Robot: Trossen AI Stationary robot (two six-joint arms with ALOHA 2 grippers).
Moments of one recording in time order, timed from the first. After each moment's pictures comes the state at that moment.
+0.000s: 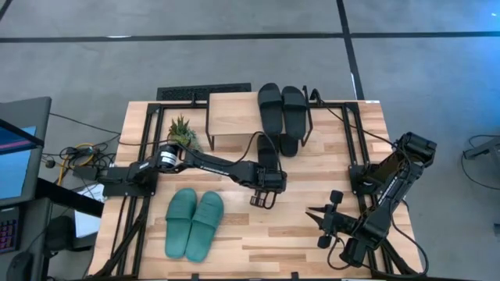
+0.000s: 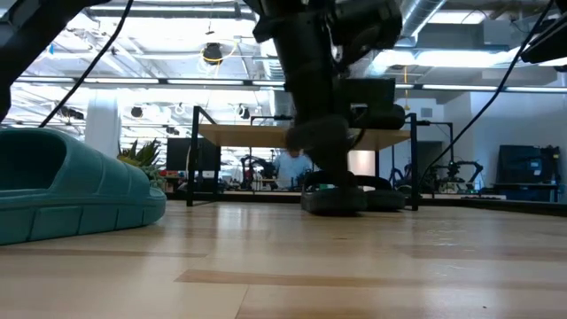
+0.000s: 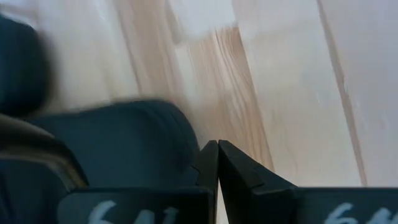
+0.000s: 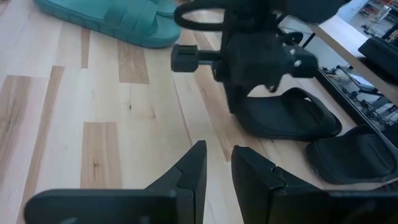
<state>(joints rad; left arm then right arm) -0.11 2.27 1.82 -0.74 -0.24 0.23 1.05 1.55 0.91 -0.81 1.09 1.02</state>
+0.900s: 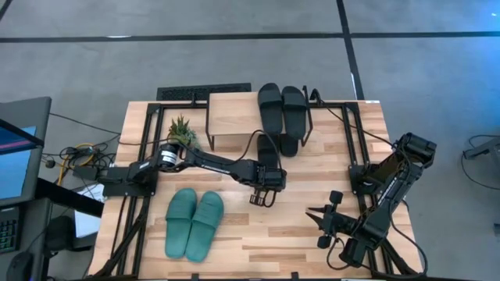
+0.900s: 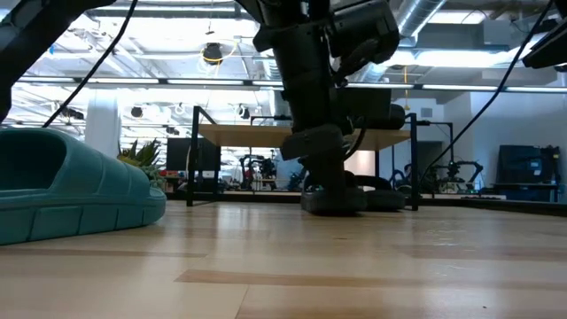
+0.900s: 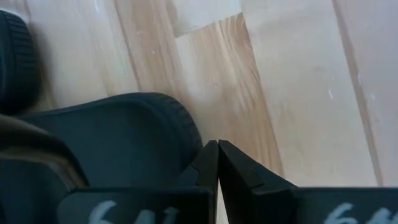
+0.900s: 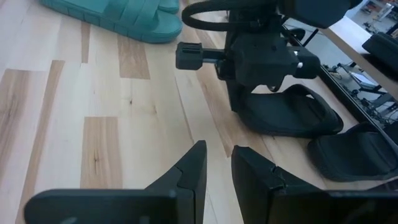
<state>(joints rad) -0.09 2.28 1.81 -0.73 -0.22 0.25 1.05 1.56 0.91 -0.81 1.07 1.02</state>
